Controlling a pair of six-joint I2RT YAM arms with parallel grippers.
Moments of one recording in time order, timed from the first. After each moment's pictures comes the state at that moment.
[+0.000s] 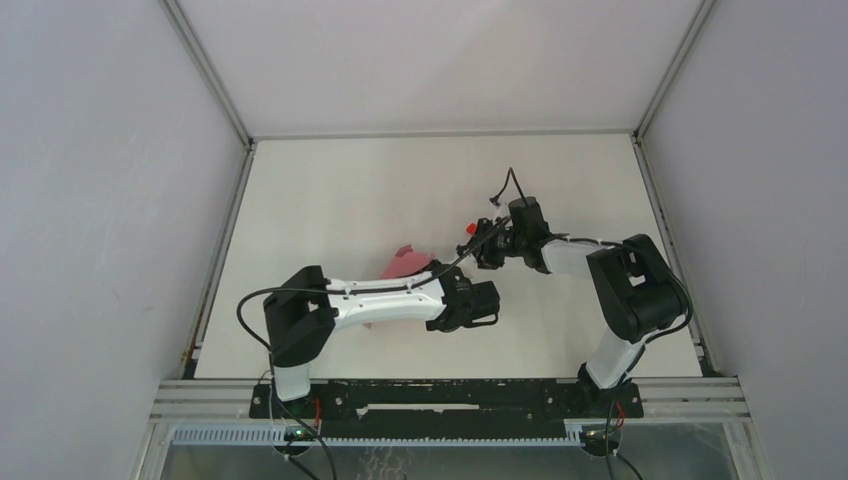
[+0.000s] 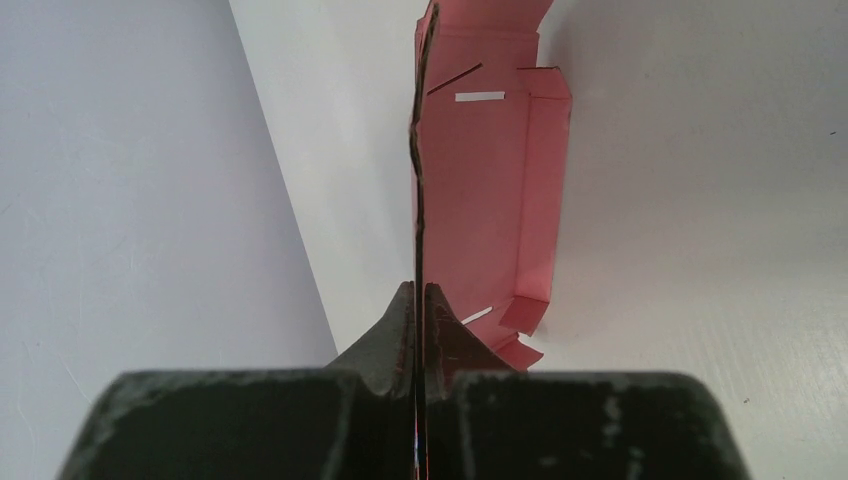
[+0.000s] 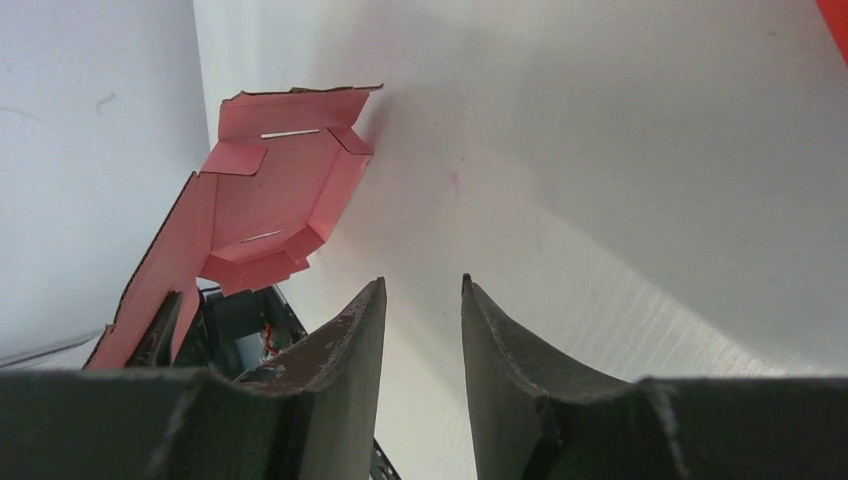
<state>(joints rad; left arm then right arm) -1.24 1.85 1.39 -1.24 -1.00 -0.54 0.38 1.71 0.80 0.17 -0.67 0.70</state>
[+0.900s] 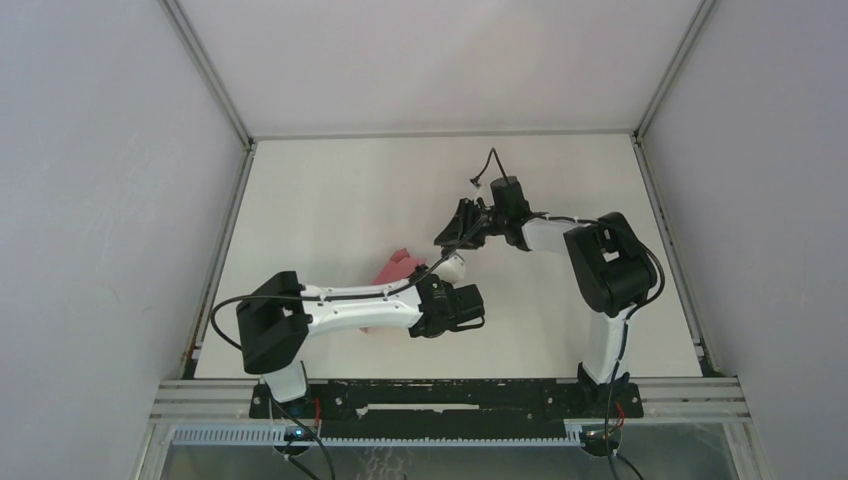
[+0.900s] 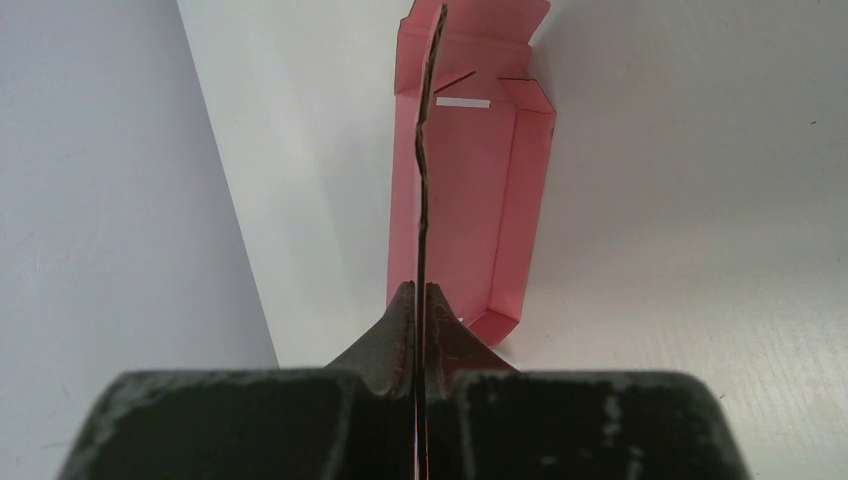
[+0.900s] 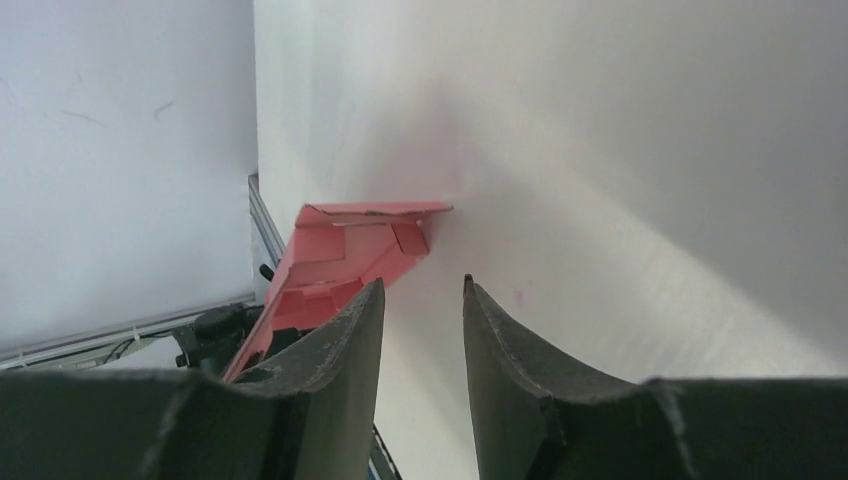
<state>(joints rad) -1.24 1.72 1.21 -1.06 -0.96 -0.55 0.41 1.91 1.04 0.19 -0.76 0.75</state>
